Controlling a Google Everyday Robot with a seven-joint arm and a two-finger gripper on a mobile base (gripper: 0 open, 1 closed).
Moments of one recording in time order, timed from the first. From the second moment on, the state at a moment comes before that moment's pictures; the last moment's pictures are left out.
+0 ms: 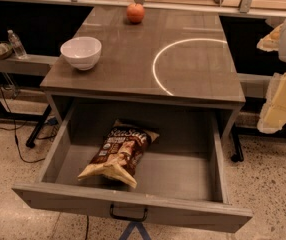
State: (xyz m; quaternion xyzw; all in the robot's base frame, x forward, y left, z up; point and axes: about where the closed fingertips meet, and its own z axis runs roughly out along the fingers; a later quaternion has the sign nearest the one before) arm 0.438 -0.216 0.977 -0.60 0.78 -0.04 0.16
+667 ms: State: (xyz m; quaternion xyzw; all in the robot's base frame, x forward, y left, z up) arm 0.431 -0.186 0.944 -0.58 0.80 -0.03 0.15
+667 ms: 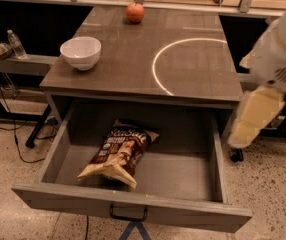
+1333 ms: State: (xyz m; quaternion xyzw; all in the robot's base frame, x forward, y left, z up) arm 0.420 -0.111 0.879 -0.51 0.85 -0.02 0.12
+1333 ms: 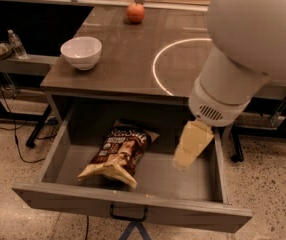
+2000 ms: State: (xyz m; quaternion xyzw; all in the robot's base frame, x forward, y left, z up) arm 0.419 -0.086 0.859 -0.47 0.88 0.02 0.13
